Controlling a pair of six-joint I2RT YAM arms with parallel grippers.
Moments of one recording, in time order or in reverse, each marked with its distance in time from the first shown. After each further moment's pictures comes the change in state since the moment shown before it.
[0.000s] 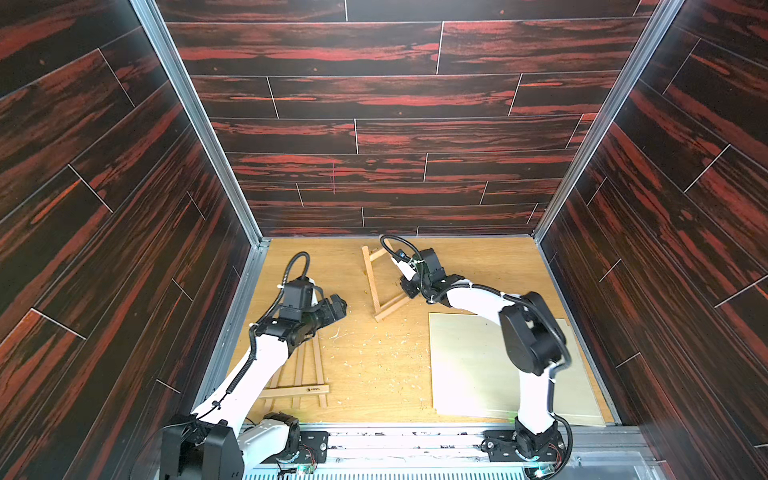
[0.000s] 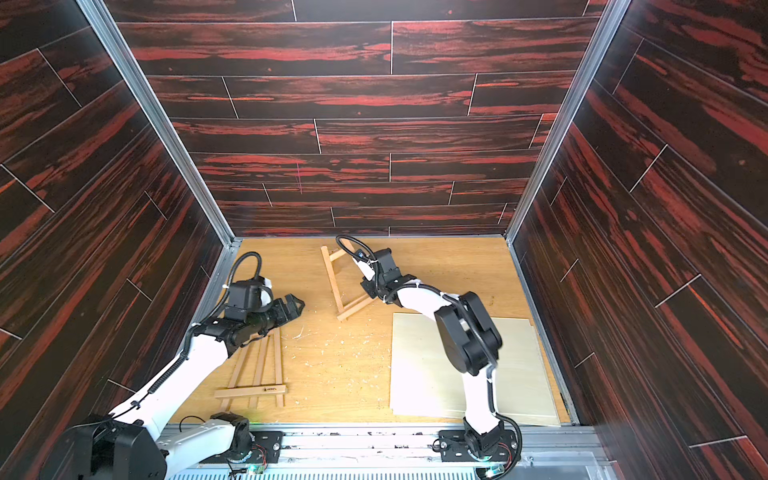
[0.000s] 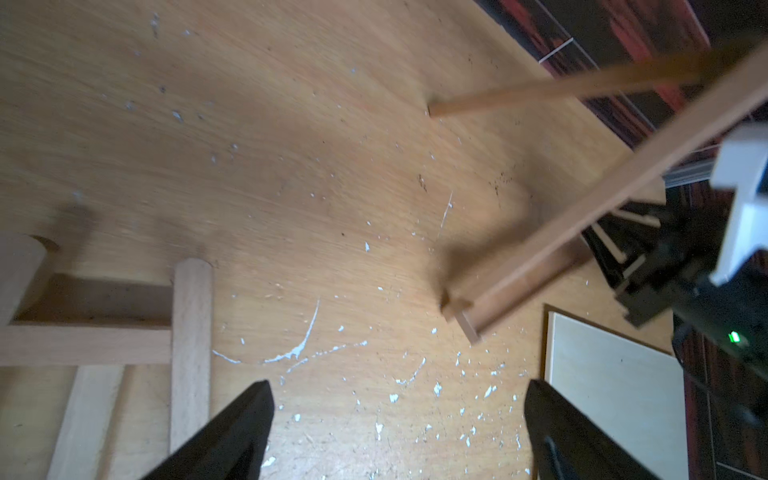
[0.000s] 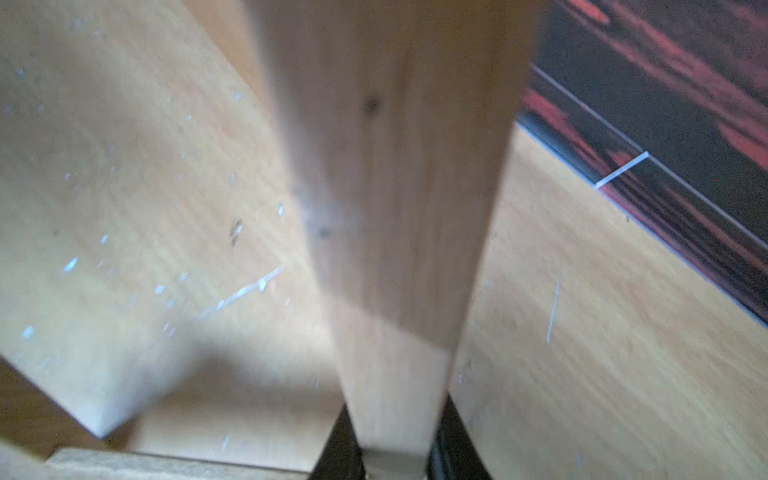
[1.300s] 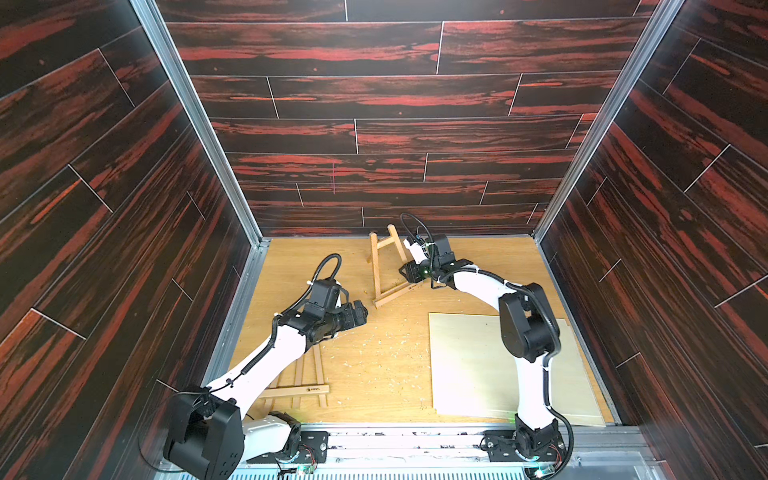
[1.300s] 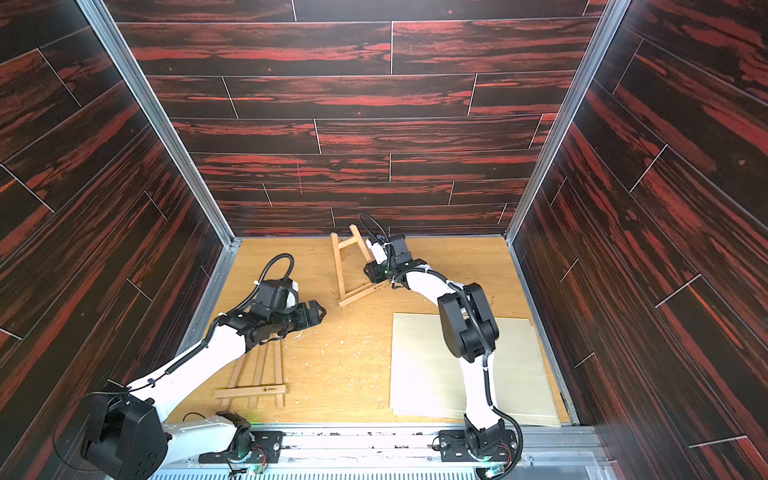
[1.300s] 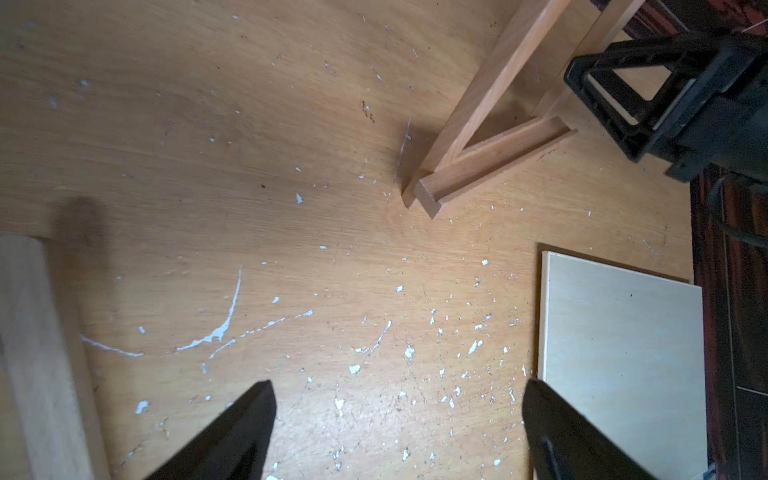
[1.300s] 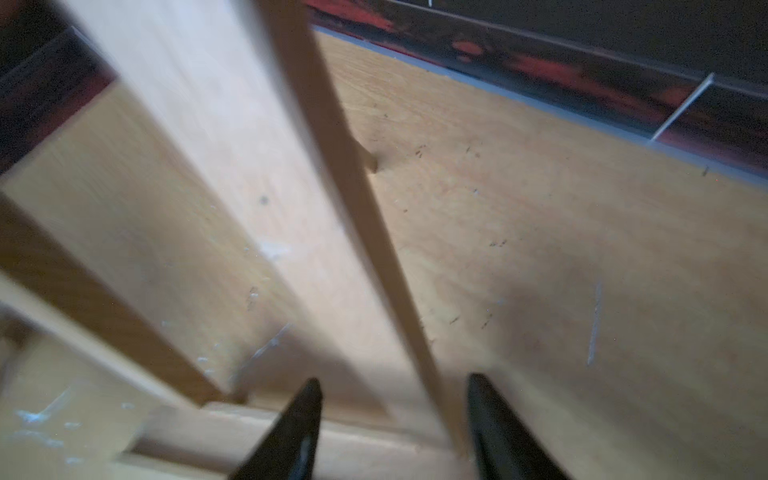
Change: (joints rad) left arm -0.196 0.109 0.053 -0.024 -0.044 -0.010; right arm -0.132 0.164 0.236 -0.082 -0.256 0.240
